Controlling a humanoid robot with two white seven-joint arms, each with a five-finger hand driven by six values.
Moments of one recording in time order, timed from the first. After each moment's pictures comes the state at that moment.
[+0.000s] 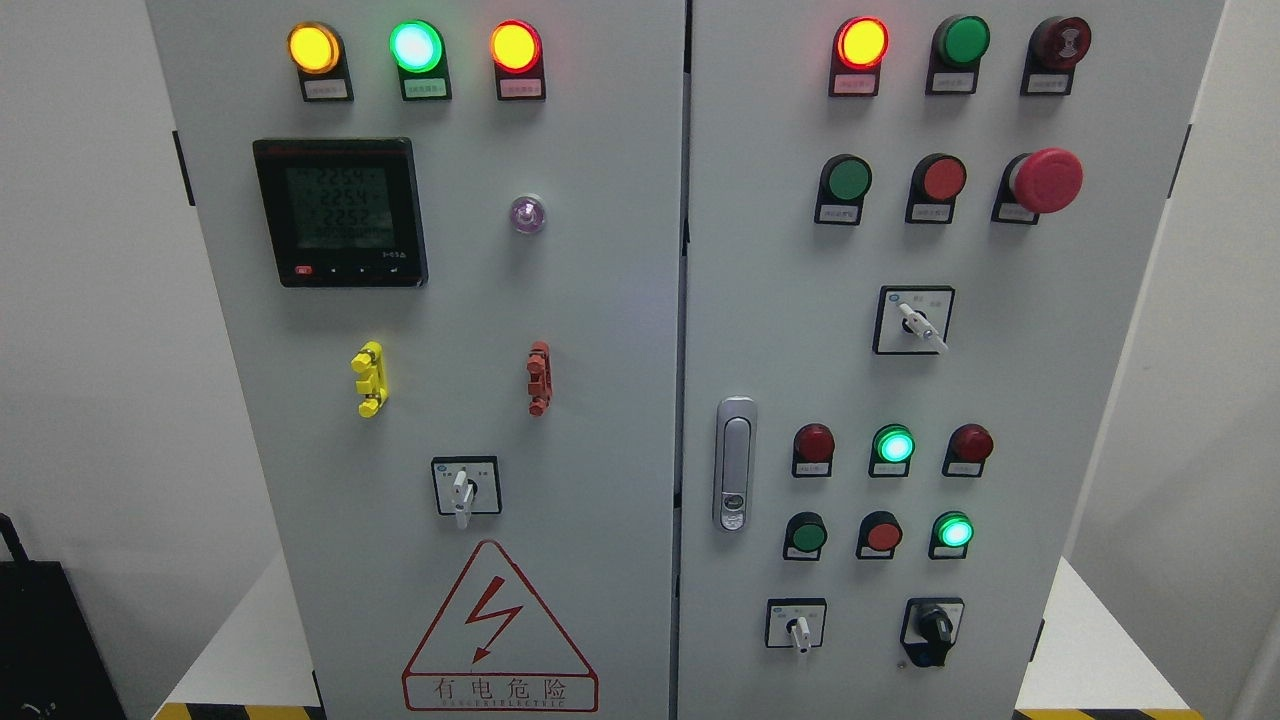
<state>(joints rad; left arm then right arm) 0.35 0.01 0.09 -1.89 -0.10 -0.32 0.02 0.10 0.12 -0.19 -0.11 0.07 0.06 -0.02</state>
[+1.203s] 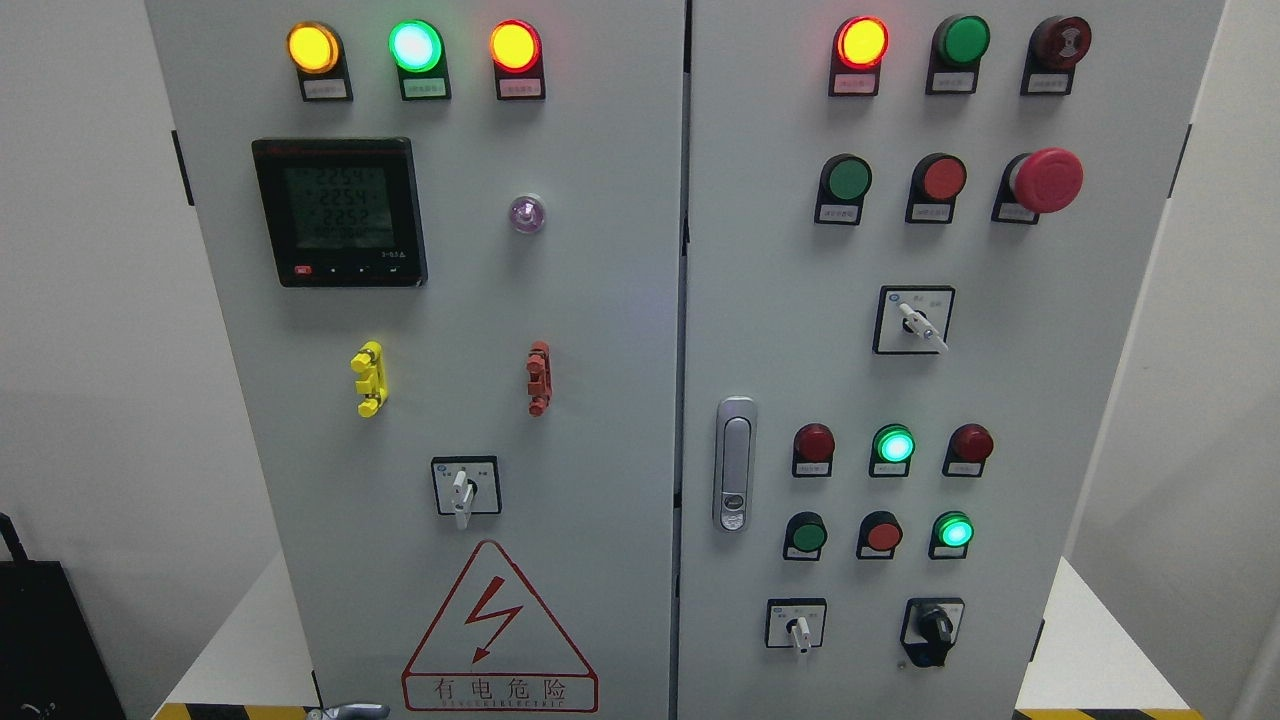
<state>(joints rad) 0.13 -0.05 -0.03 -1.97 -0.19 0.03 0.26 0.10 0.12 -0.19 -0.11 0.07 0.06 -0.02</state>
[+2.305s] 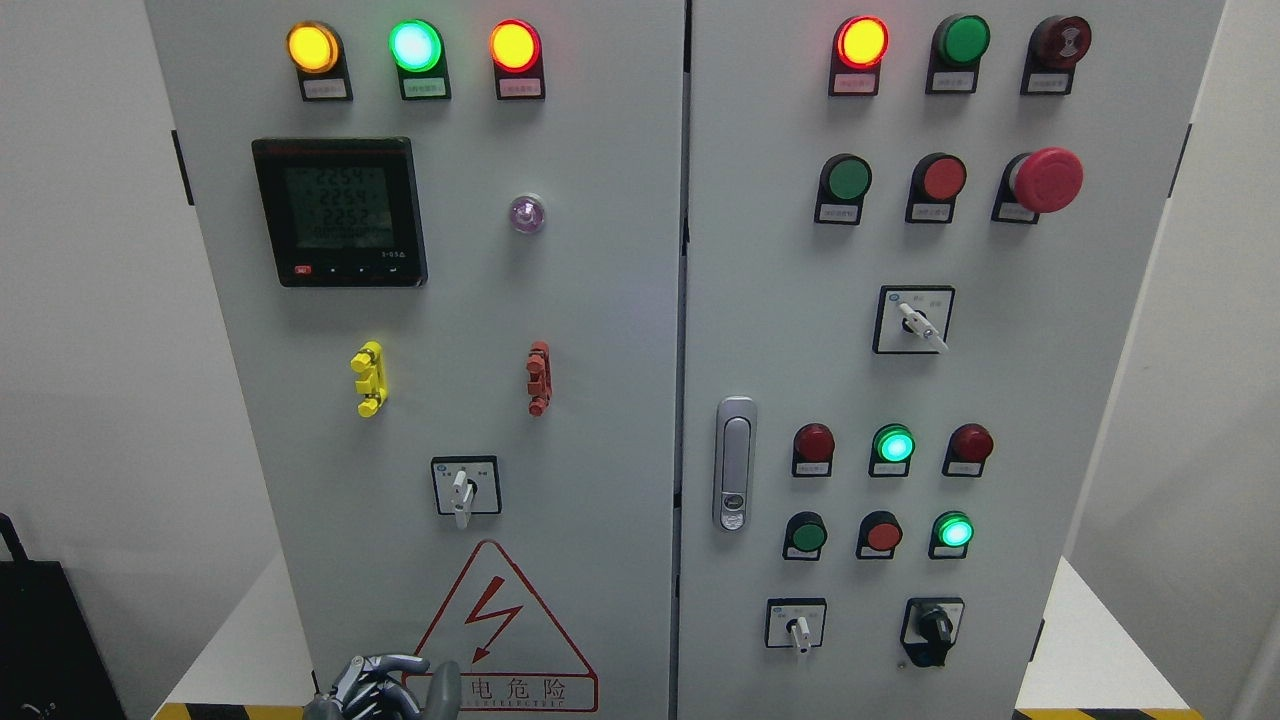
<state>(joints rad) 0.02 -0.09 -0.11 -1.98 -0.24 0.16 0.38 0.10 0.12 -0.19 -0.11 0.07 0.06 -0.02</state>
